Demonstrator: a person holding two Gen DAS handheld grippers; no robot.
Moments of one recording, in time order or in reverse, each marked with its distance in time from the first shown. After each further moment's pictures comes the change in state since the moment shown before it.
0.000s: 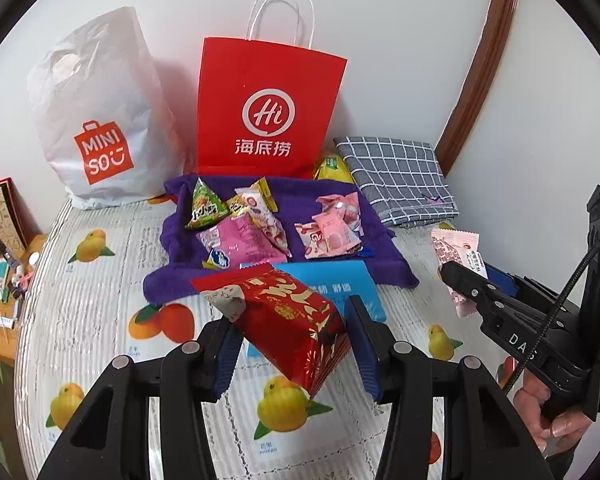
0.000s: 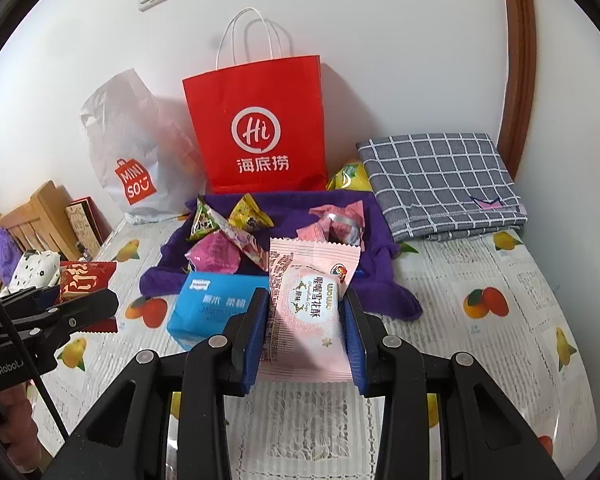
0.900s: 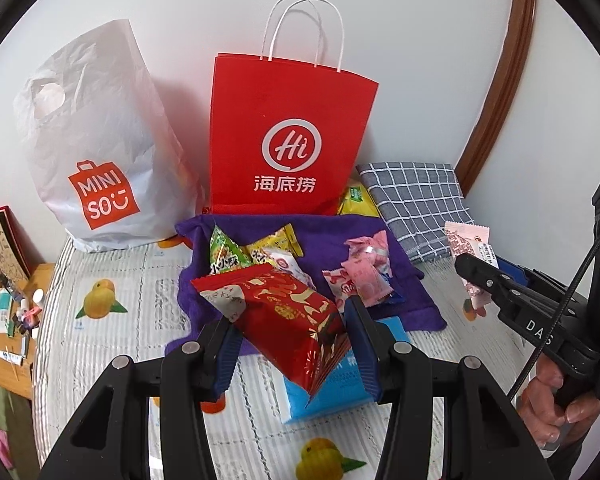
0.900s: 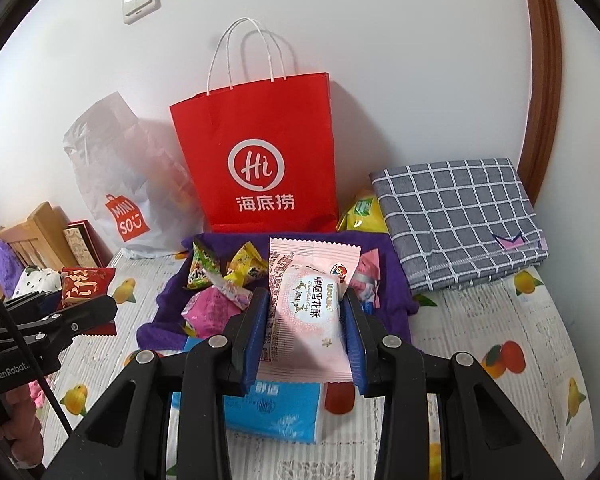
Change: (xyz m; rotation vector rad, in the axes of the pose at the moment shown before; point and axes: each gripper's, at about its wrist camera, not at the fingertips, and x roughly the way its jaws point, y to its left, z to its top) left arm 0.032 0.032 0.059 0.011 -0.022 0.030; right arm 0.047 0.003 0.065 0.002 -0.039 0.025
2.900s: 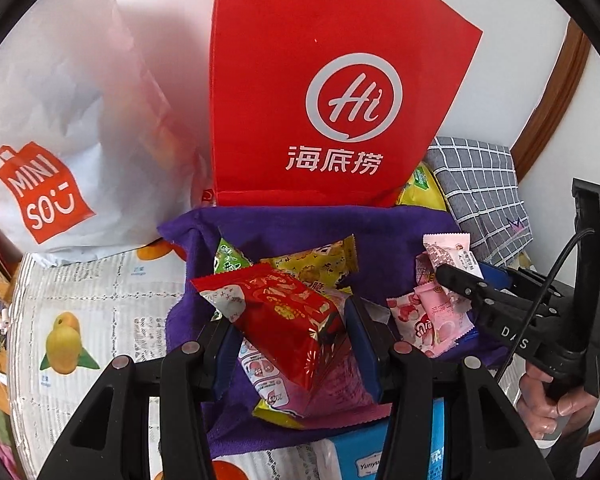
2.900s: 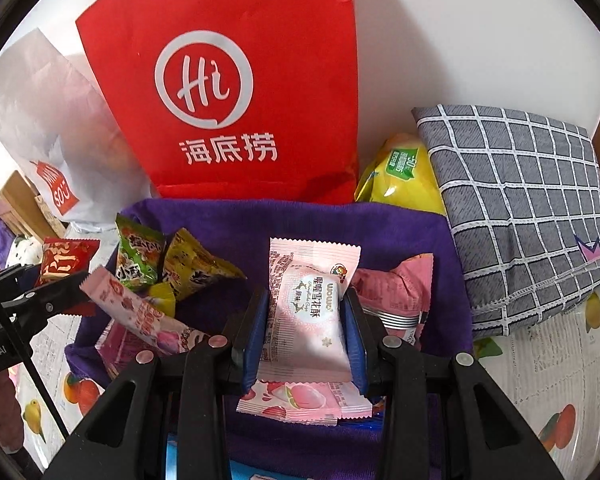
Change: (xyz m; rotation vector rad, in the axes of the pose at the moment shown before) left arm 0.140 0.040 0.039 -0.027 0.154 0.040; right arm 0.178 -0.014 0.017 -0.042 0.241 0.043
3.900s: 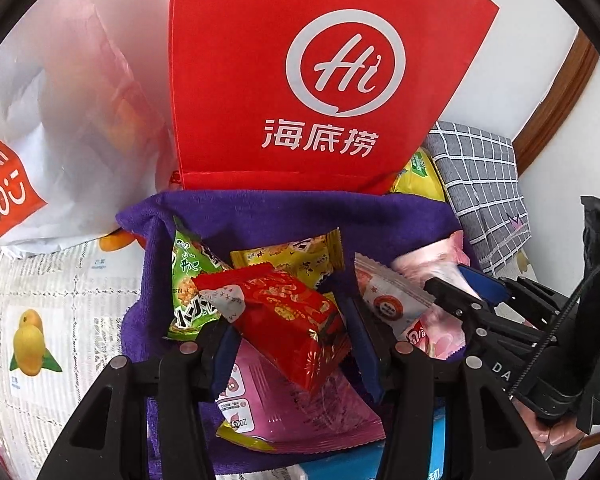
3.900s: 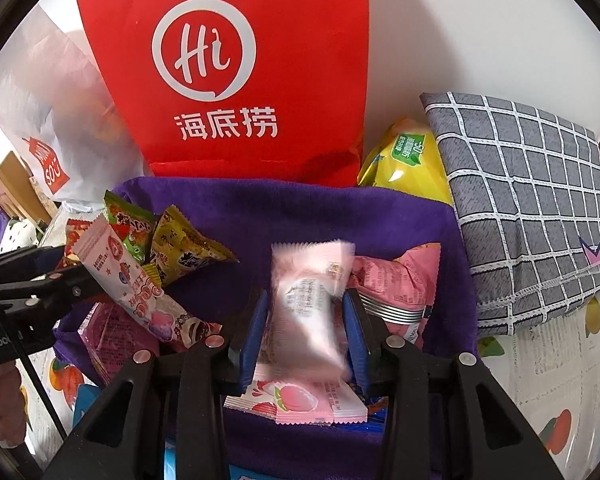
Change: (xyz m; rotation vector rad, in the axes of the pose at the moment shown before) left arm 0.033 -0.011 0.005 -0.027 0.073 -0.043; right arm 0.012 -0.001 -0.001 -0.044 0.039 -0.016
